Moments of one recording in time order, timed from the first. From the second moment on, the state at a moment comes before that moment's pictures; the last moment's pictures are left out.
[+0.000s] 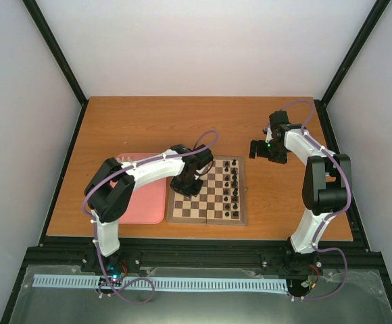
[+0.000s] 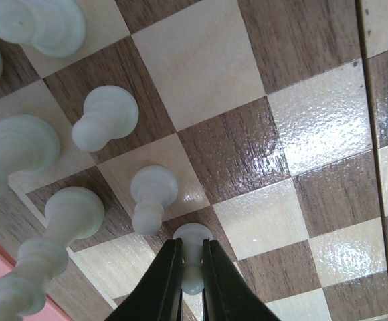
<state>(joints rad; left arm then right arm) -0.82 1.90 1.38 -1.03 0.01 -0.40 0.10 1.82 1.31 -0.76 -0.18 0.19</state>
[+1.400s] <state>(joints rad) -0.82 1.88 1.36 -1.06 0.01 -0.41 0.10 1.82 1.31 -0.76 -0.18 0.19</state>
